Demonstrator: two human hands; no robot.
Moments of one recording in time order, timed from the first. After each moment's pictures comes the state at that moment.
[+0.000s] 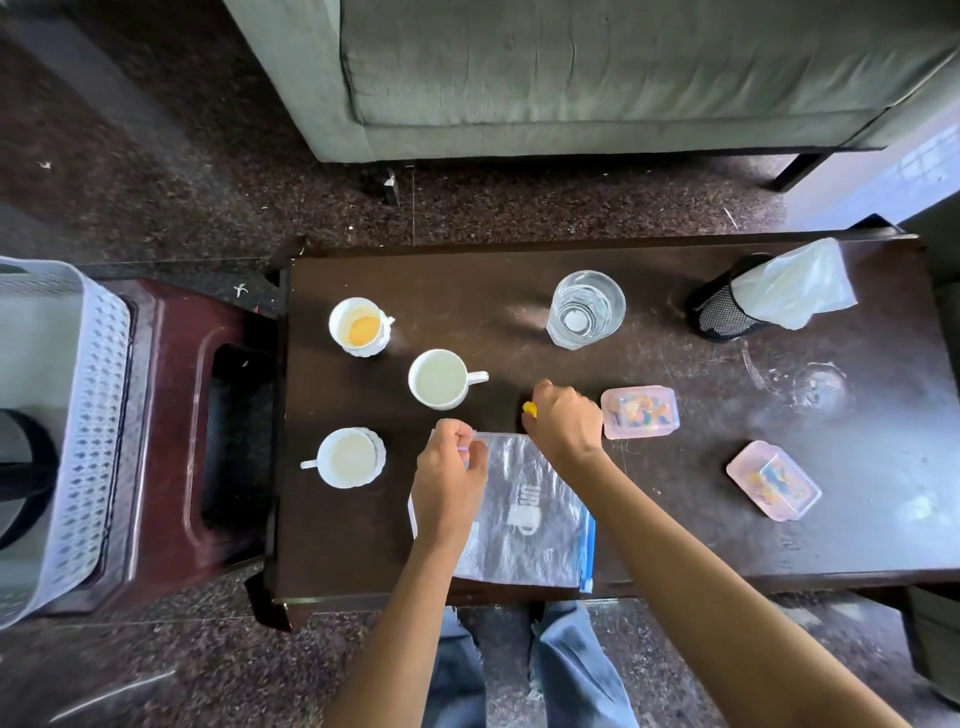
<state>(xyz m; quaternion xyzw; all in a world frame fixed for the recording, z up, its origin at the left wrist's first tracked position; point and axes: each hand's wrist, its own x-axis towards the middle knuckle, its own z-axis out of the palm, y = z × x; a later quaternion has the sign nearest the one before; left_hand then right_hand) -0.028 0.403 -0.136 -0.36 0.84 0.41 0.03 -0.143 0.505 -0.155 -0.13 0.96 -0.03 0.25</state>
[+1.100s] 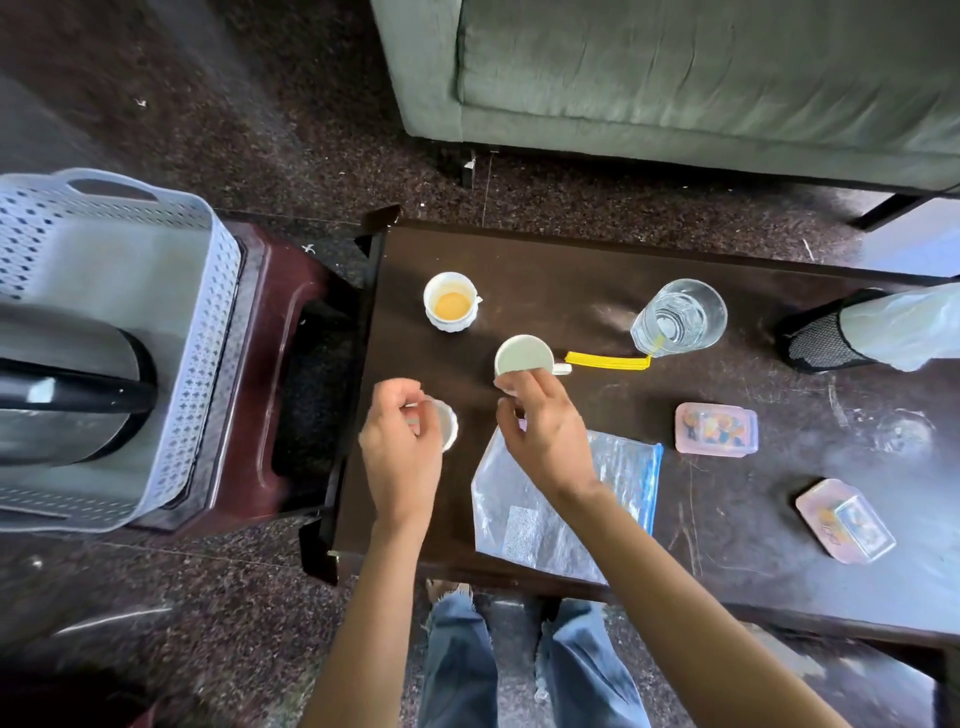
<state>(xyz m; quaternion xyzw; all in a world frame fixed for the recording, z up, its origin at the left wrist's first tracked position) 0.008 0.302 -0.098 -0.46 0.78 0.40 -0.15 -0.076 0.424 -0.120 -0.28 0.89 -0.35 0.09</state>
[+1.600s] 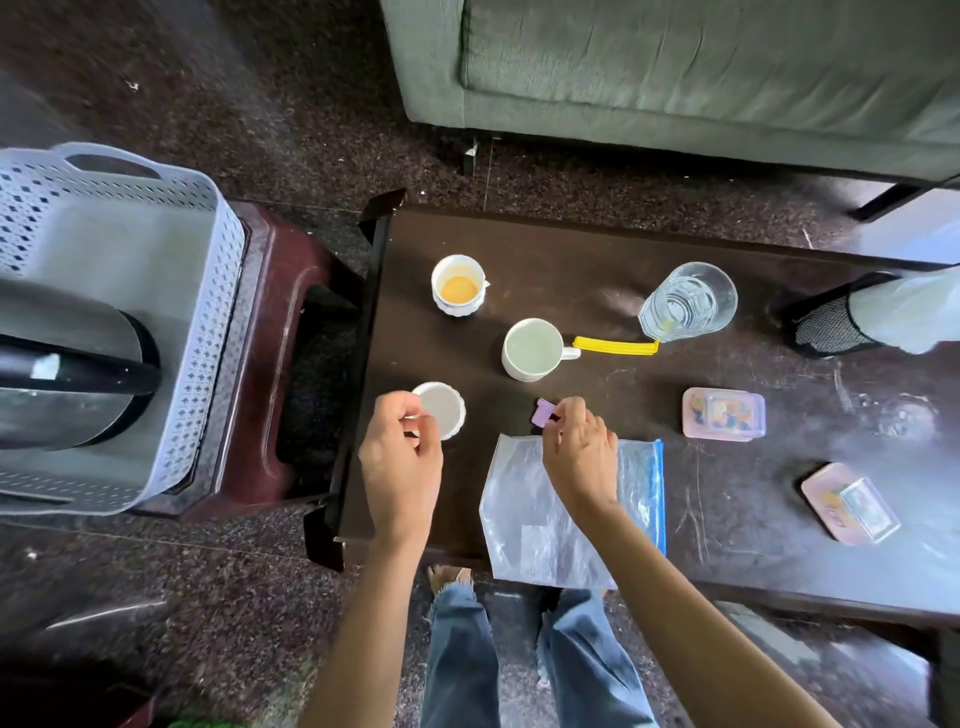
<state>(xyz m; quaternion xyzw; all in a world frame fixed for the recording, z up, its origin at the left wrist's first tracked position) 0.041 0.305 -0.106 -0.45 0.79 0.39 -0.14 -0.048 0.461 -0.172 -0.10 0.96 -0.21 0.17</state>
